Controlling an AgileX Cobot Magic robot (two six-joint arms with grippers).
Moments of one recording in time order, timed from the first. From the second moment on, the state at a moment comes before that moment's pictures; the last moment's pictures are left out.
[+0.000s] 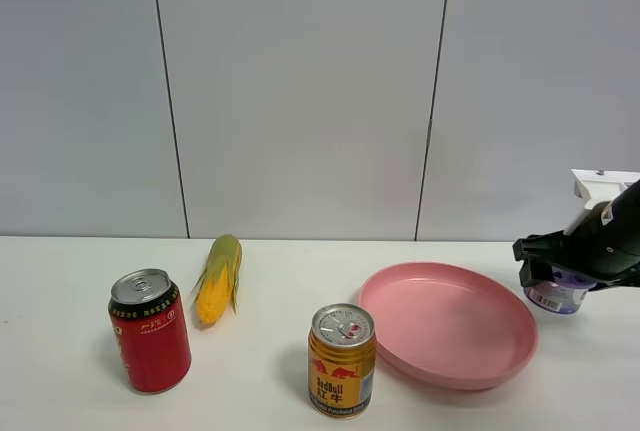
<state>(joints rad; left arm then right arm) 0.06 -0.01 -0.51 -0.10 1.06 0.10 0.00 1.88 -0.91 -0.27 0.03 0.39</state>
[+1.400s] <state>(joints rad) 0.06 -0.01 -0.51 -0.10 1.06 0.10 0.02 1.24 -0.94 -0.22 0.31 0.21</state>
